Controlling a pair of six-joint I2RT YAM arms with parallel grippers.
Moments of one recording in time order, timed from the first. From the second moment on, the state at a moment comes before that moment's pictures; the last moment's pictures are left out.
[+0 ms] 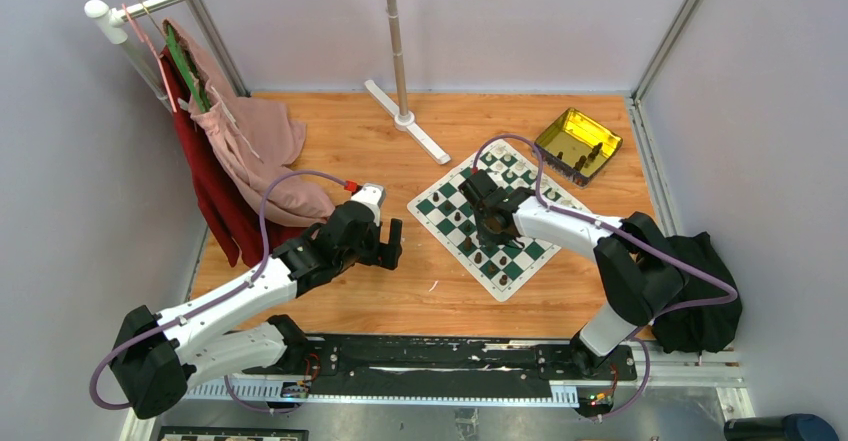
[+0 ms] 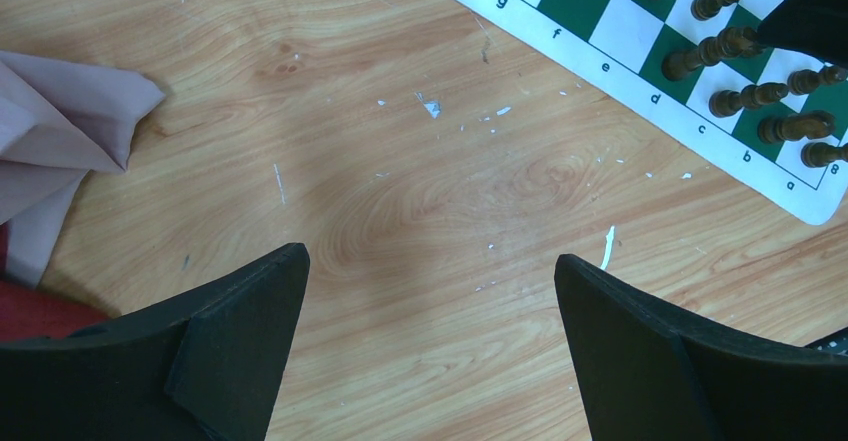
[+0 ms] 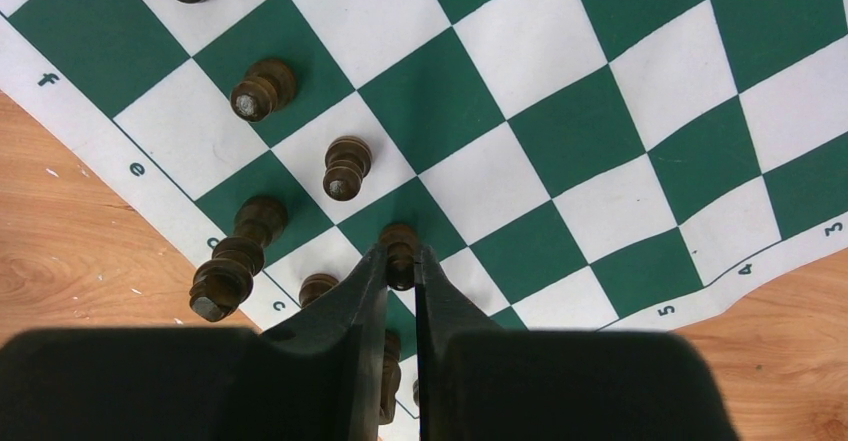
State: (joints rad) left arm -0.78 0.98 0.63 -0.36 -0.23 -0.41; right arm 0.70 1.60 0.99 -0.58 0.26 0.46
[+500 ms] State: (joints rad) left arm -0.78 0.98 0.63 -0.36 -0.23 -0.41; right arm 0.71 1.60 0.99 -0.59 0.26 0.46
